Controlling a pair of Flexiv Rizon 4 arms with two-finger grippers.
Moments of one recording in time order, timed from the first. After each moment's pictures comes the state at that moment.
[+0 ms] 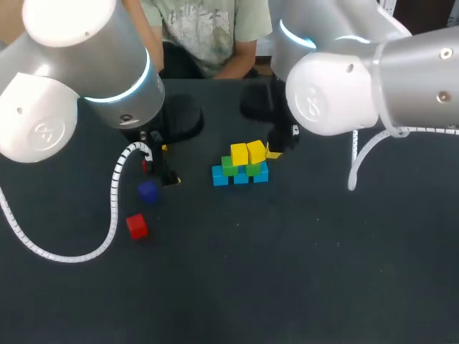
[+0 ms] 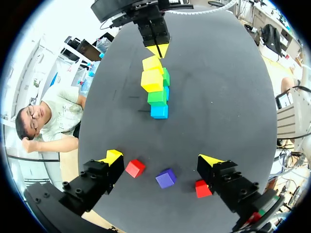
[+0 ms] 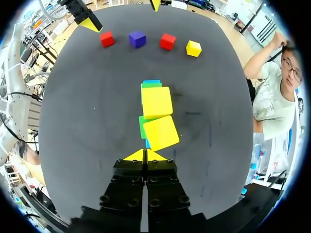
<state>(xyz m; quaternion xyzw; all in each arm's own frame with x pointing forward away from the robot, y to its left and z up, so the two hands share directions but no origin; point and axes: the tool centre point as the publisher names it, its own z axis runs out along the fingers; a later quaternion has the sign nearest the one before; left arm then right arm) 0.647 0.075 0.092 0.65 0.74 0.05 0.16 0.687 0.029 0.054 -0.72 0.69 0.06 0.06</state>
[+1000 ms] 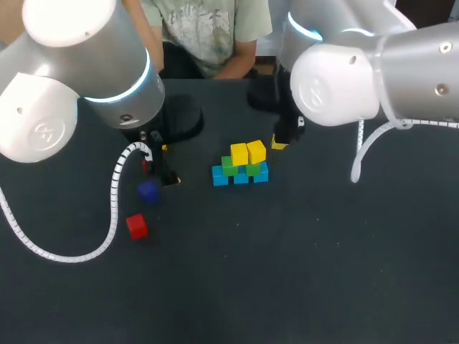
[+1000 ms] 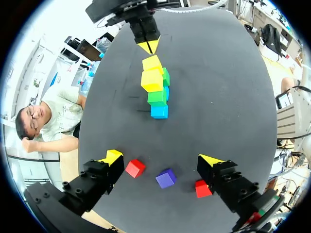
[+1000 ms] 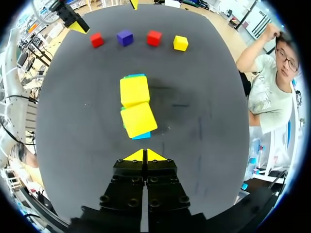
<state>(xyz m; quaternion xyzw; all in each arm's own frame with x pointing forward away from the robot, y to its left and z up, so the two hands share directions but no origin) 0.647 0.075 0.092 0.65 0.74 0.05 0.16 0.710 0.015 0.053 -0.70 0.71 0.06 0.07</state>
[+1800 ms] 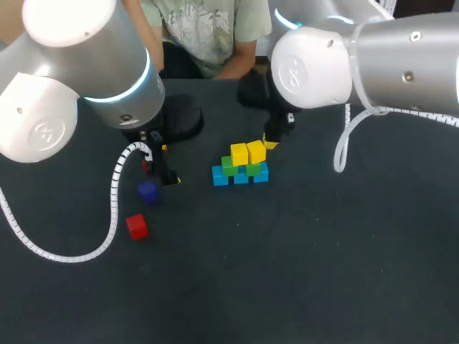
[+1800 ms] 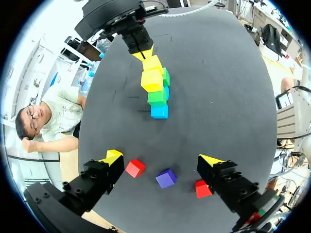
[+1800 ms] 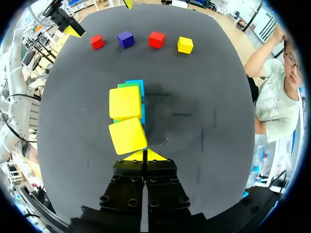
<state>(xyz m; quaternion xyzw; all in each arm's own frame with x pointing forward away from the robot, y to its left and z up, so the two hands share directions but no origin) 0.647 0.075 0.092 0.65 0.74 0.05 0.16 0.718 0.034 0.046 -0.72 0.69 0.08 0.05</state>
